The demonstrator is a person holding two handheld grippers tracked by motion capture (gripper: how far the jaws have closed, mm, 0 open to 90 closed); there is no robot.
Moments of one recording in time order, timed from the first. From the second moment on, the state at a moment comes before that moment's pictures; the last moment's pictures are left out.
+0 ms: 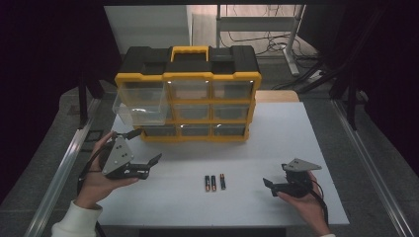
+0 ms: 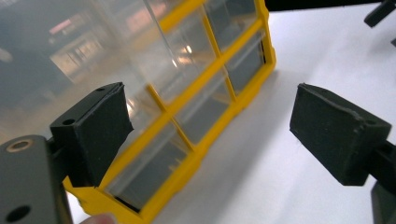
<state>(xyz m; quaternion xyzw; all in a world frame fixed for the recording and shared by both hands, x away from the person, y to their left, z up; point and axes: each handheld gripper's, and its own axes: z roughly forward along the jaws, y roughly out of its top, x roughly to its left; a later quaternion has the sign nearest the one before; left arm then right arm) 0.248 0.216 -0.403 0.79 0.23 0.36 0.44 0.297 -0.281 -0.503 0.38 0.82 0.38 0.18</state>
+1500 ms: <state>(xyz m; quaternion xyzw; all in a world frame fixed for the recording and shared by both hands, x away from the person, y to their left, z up) 0.270 0.208 -0.453 0.81 0.32 0.21 0.44 0.300 -0.274 -0.503 0.37 0.83 0.38 0.18</state>
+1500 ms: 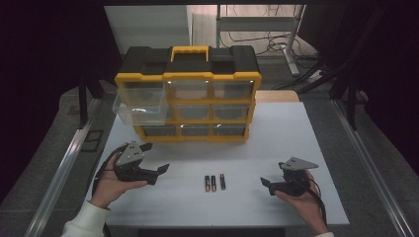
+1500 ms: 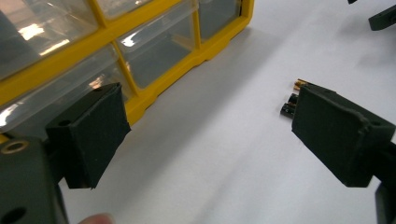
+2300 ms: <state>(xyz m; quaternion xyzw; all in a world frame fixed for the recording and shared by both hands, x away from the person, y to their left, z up) 0.282 0.173 -0.470 0.85 0.27 0.15 0.43 0.299 -0.274 -0.502 0.37 0.82 0.38 0.18</state>
